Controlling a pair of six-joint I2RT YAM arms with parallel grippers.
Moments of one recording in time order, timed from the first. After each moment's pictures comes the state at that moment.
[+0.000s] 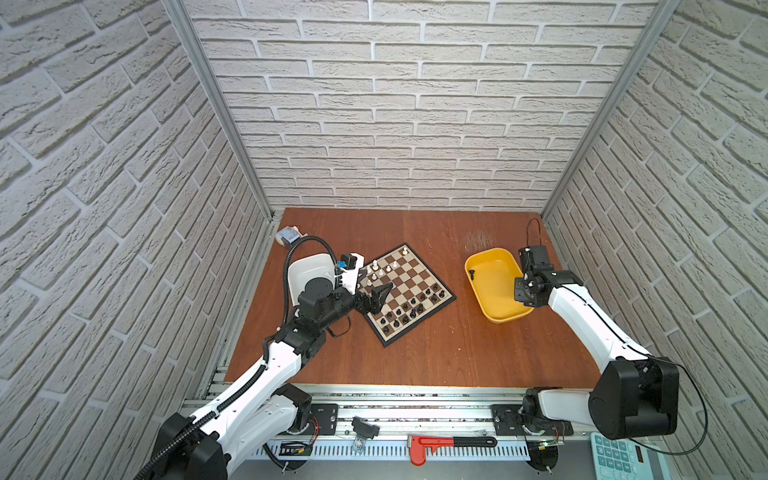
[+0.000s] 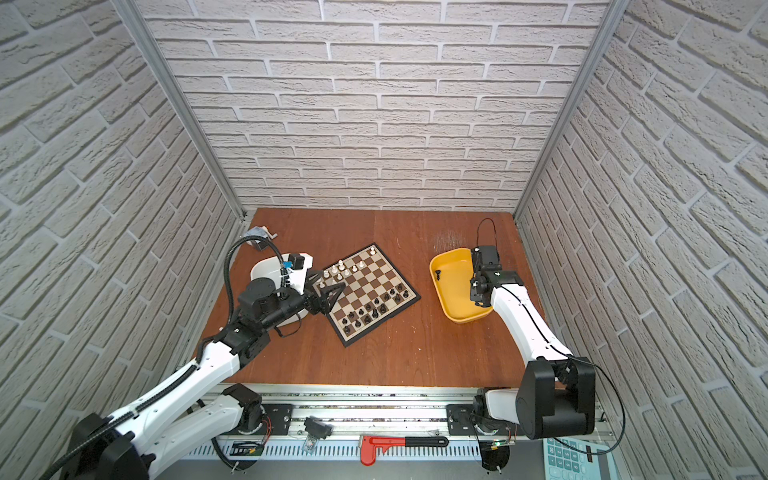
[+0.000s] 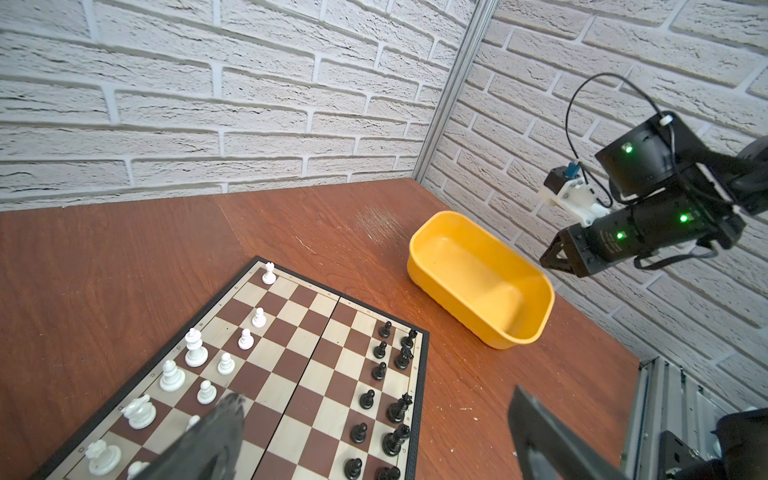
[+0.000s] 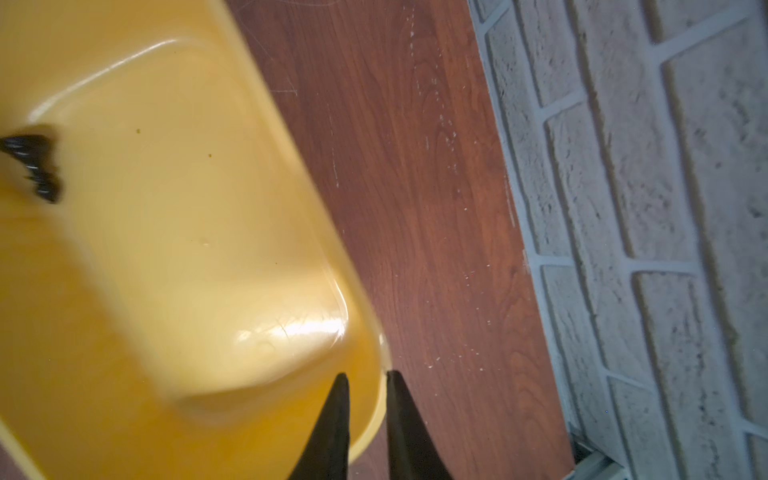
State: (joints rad) left arm -0.49 0.92 0.53 0.20 0.32 -0.22; right arm -0.01 1.30 0.95 -0.81 0.43 0.24
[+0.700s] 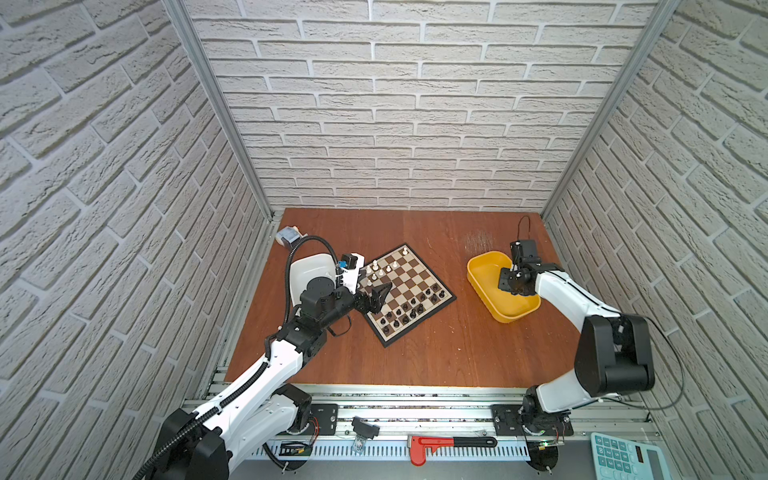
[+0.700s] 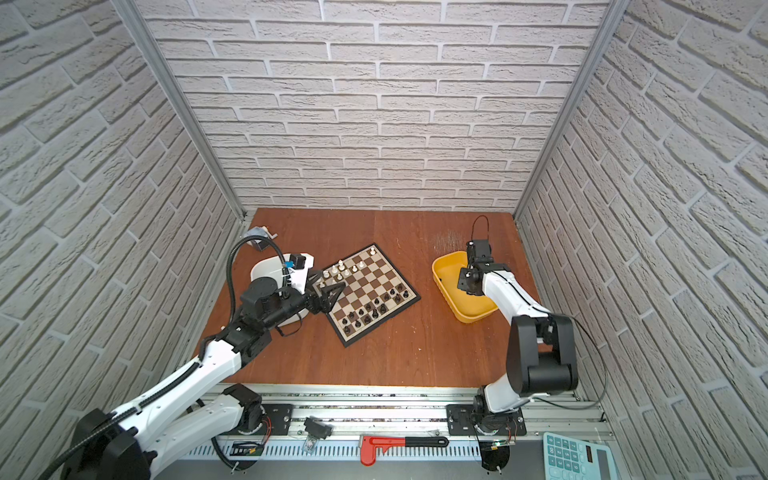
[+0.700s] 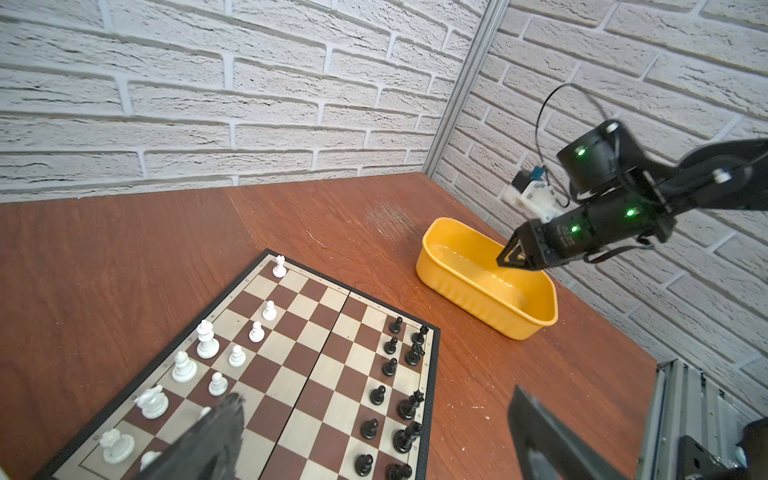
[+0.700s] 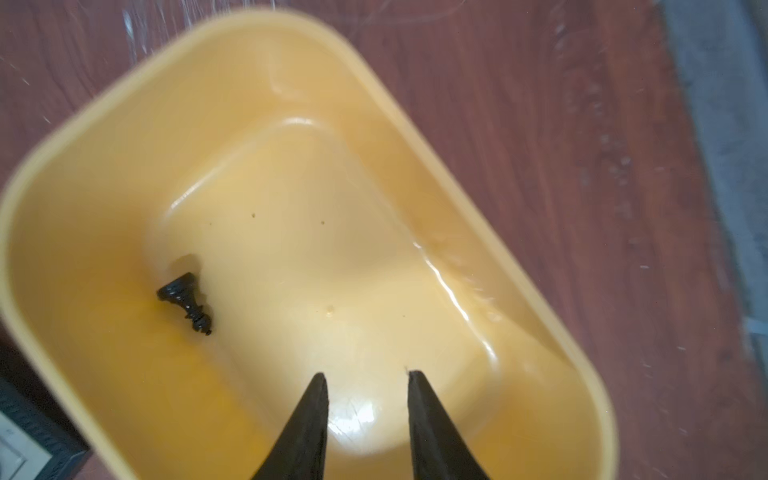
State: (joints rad) left arm -0.48 0.94 0.53 0.20 0.28 -0.21; right arm -0.02 1.58 1.00 -0.58 0.19 0.31
